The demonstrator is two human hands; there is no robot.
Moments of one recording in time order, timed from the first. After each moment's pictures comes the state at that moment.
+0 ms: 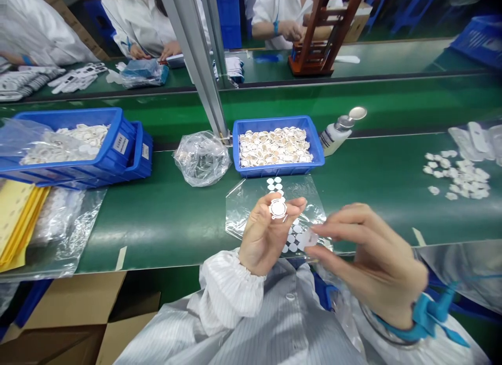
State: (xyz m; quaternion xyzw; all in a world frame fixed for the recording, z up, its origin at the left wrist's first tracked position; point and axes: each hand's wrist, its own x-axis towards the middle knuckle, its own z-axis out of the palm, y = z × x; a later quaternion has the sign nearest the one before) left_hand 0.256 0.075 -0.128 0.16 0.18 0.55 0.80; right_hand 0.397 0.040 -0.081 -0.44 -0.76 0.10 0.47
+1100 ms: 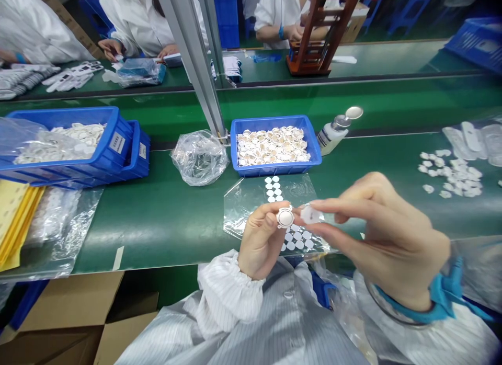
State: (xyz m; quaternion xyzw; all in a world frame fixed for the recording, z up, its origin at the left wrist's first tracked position) left_hand 0.256 0.069 -0.126 0.23 0.21 0.54 0.78; right_hand 0.404 0.059 -0.055 -0.43 -0.77 0.06 0.46
